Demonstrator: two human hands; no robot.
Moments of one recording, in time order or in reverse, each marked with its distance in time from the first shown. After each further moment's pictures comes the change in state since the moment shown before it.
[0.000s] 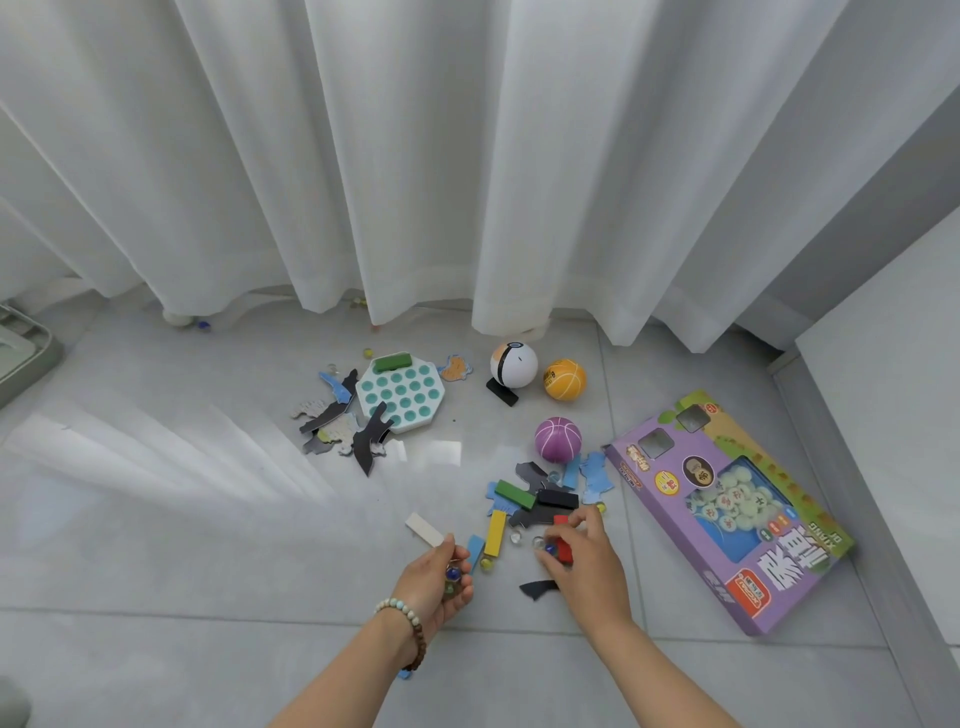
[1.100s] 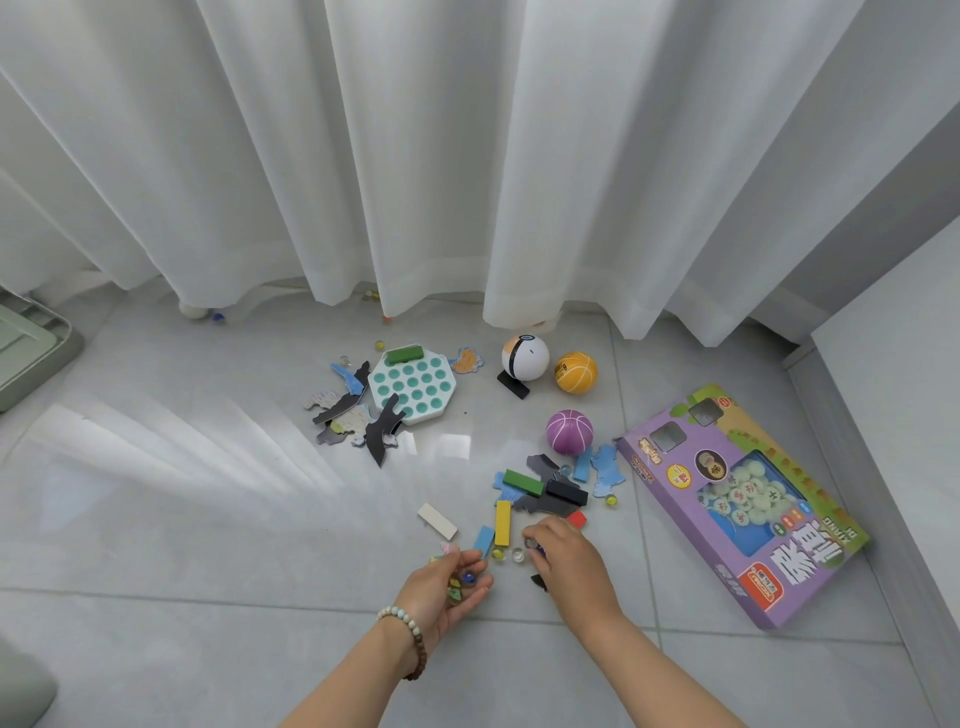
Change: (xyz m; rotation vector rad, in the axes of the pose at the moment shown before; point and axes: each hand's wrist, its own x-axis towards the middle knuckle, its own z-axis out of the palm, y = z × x) left_hand -0.004 -0.010 -0.013 -0.084 -0.029 -0.079; right_hand -0.005 -0.018 0.014 -0.094 -0.113 -0.256
